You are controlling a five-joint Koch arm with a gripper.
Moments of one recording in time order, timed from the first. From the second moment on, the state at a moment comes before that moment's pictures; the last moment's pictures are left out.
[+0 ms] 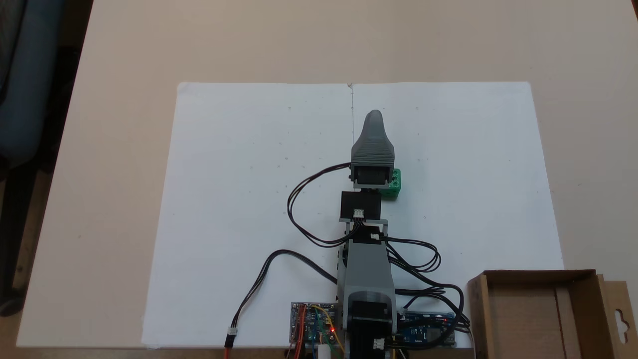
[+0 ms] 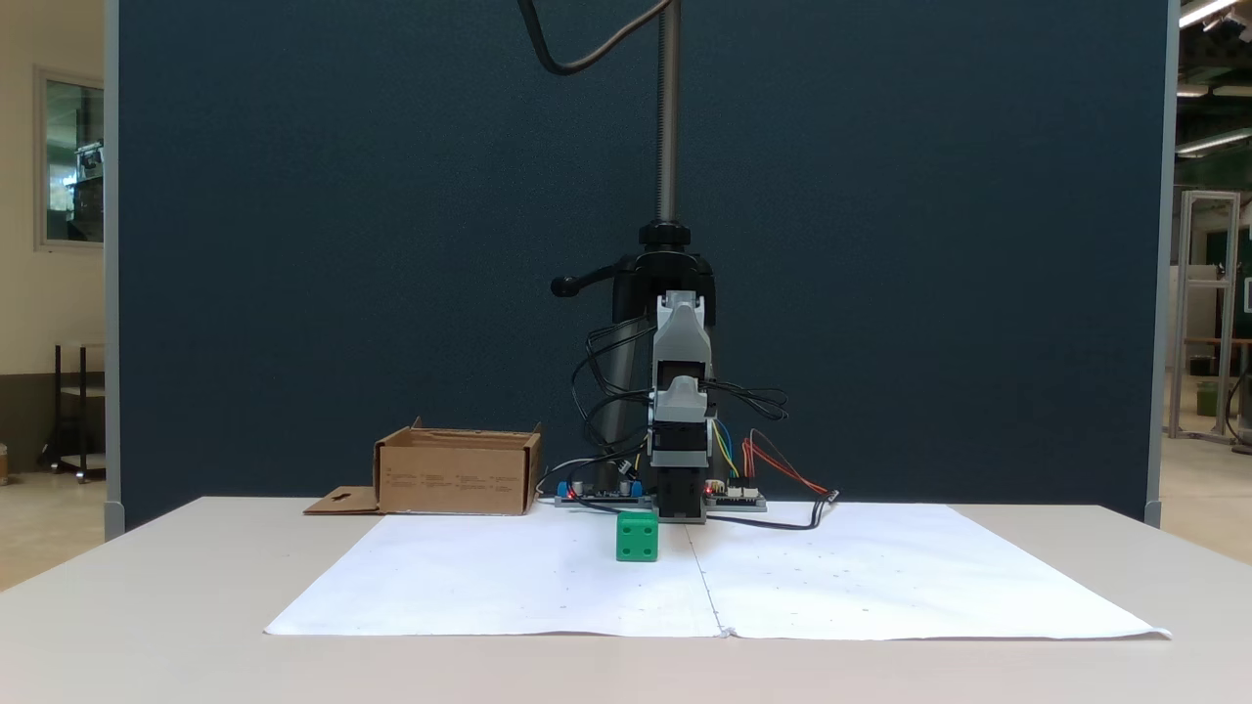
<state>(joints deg) 2.7 129.3 175.6 -94.0 -1.3</state>
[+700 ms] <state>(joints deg) 1.2 129.3 175.6 -94.0 -1.3</state>
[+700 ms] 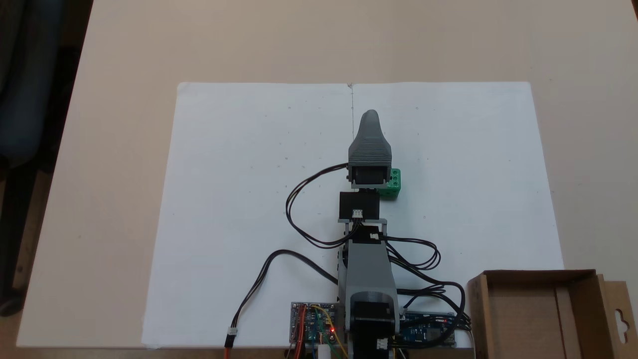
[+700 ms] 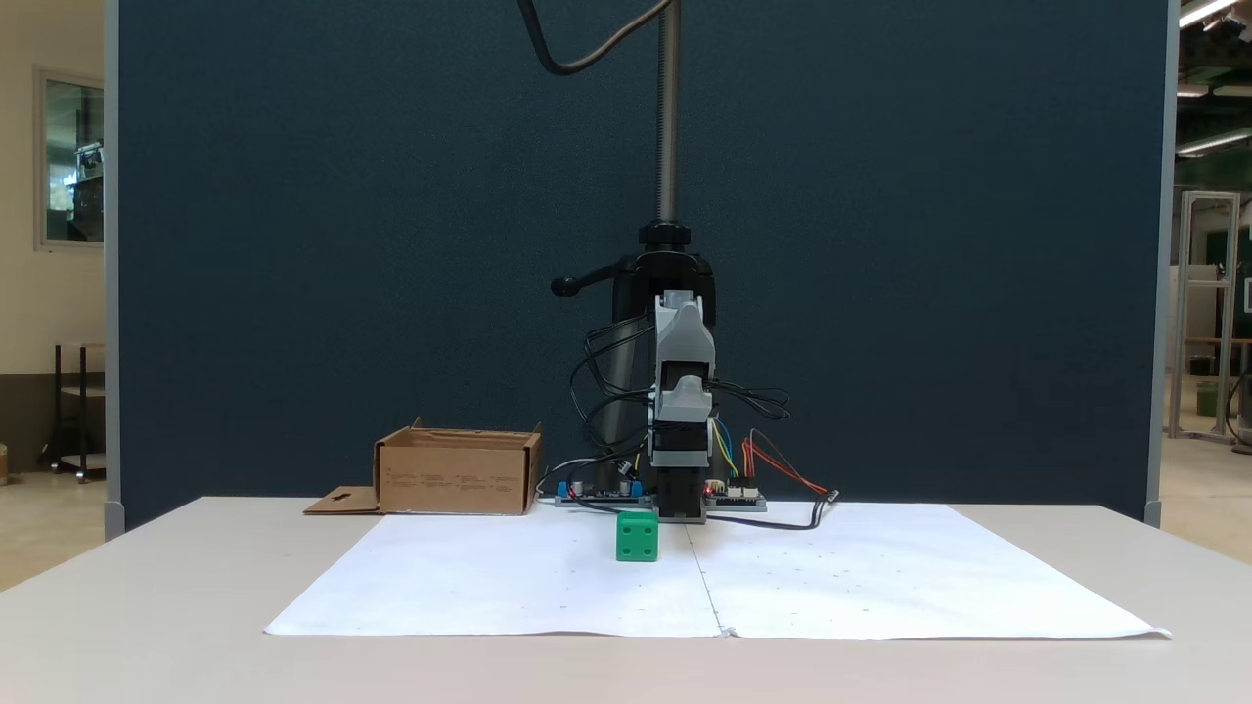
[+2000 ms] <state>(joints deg) 1.4 129.3 175.6 -92.4 -1.3</state>
